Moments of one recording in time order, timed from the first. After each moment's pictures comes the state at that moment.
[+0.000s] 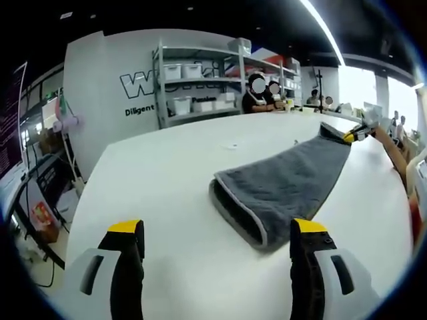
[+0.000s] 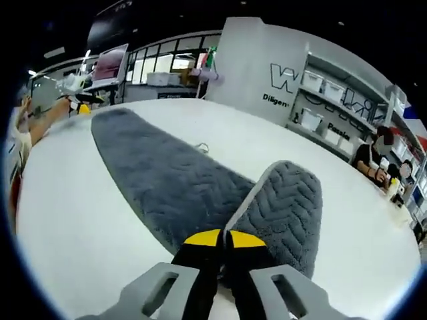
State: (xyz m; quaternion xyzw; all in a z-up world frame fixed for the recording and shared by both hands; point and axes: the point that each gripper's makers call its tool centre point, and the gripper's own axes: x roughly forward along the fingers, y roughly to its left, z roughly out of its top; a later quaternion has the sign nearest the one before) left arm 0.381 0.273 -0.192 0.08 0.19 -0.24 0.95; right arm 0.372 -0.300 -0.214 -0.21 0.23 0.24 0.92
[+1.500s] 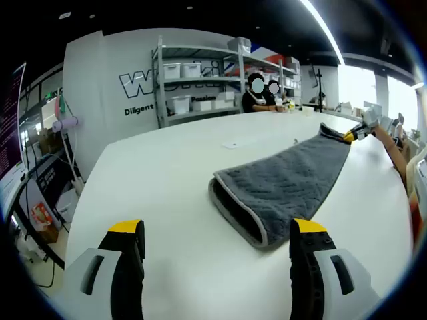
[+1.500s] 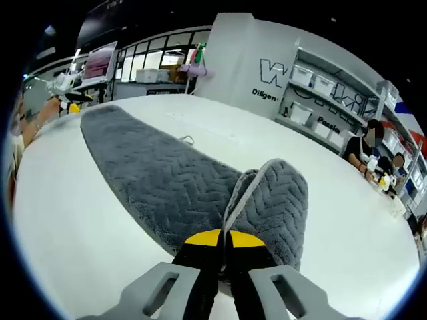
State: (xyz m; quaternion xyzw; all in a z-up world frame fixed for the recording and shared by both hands) left arm 0.380 0.272 -0.194 0.09 0.20 -0.24 0.95; right arm 0.367 -0.320 -0.224 -0.21 0.26 0.23 0.92
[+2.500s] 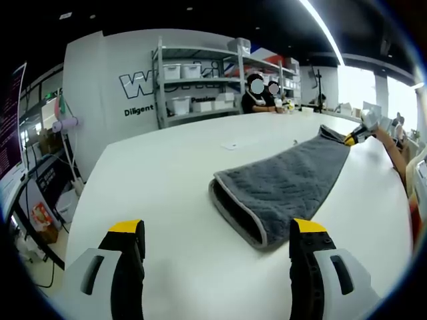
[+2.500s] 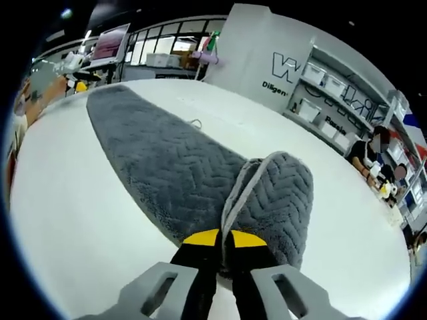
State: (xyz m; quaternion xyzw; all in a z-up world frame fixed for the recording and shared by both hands) left arm 0.381 0.273 -0.192 0.08 0.19 -0.24 0.95; right arm 0.365 -0.326 -0.227 -0.21 0.27 0.22 0.91
